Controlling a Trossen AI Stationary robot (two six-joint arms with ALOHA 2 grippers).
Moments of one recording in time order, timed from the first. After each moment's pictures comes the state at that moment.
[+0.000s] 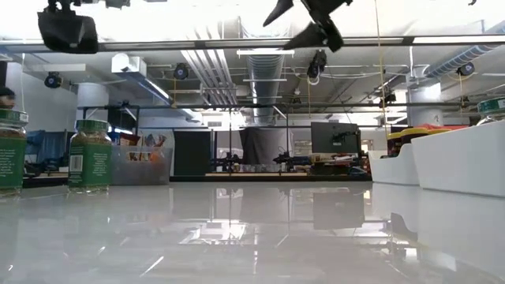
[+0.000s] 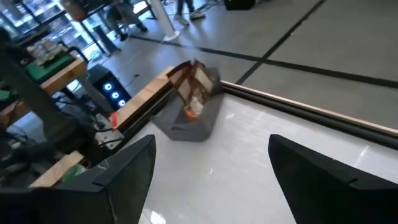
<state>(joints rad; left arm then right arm) -0.24 1.06 1.00 -0.89 0.26 -0.83 -0.05 1.42 1.20 -0.18 0.50 0.62</state>
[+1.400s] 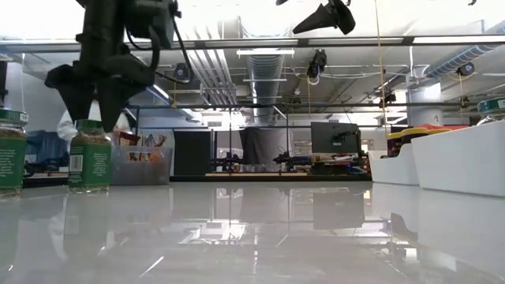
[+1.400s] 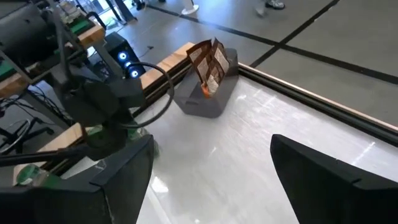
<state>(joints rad) 0.09 1.37 0.99 -1.22 -0.06 -1.05 -0.01 1.34 1.27 -0.40 0.41 0.58</state>
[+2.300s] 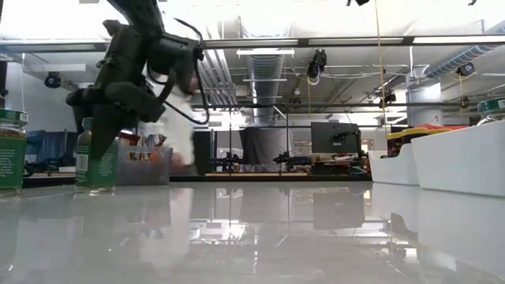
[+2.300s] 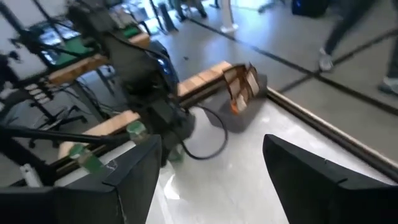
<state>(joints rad) 0.13 1.61 1.01 -1.18 0.07 -0.82 0.05 1.16 1.27 -0.43 0.34 0.42</state>
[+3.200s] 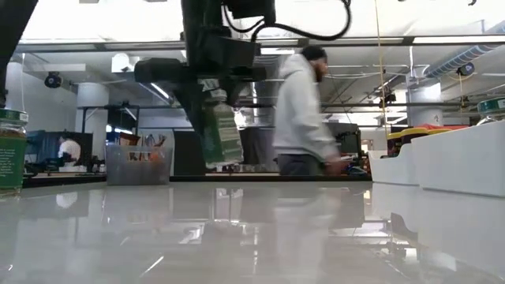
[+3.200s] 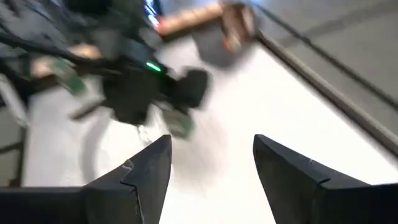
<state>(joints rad) -0.08 1.95 1.61 -1.12 -0.28 0.76 0.28 1.11 1.27 -0.82 0.49 0.53</state>
